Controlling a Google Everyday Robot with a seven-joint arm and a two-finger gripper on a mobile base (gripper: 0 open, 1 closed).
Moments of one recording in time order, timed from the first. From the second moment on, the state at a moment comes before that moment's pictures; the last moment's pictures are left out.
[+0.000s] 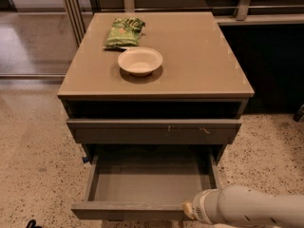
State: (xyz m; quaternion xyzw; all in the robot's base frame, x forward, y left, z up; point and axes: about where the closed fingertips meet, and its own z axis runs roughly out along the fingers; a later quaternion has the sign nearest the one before) arm 0.375 -0.118 0.502 -0.23 0.94 0.16 0.21
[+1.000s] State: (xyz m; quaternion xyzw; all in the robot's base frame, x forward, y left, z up) arm 0.376 -0.120 0.447 -0.21 0.95 0.16 0.16
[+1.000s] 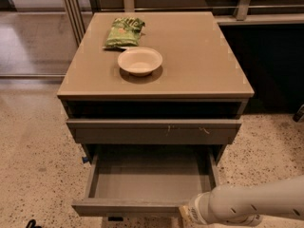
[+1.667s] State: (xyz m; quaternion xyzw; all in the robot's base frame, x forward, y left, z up) arm 0.397 -0.117 0.442 -0.20 0.95 0.16 0.16
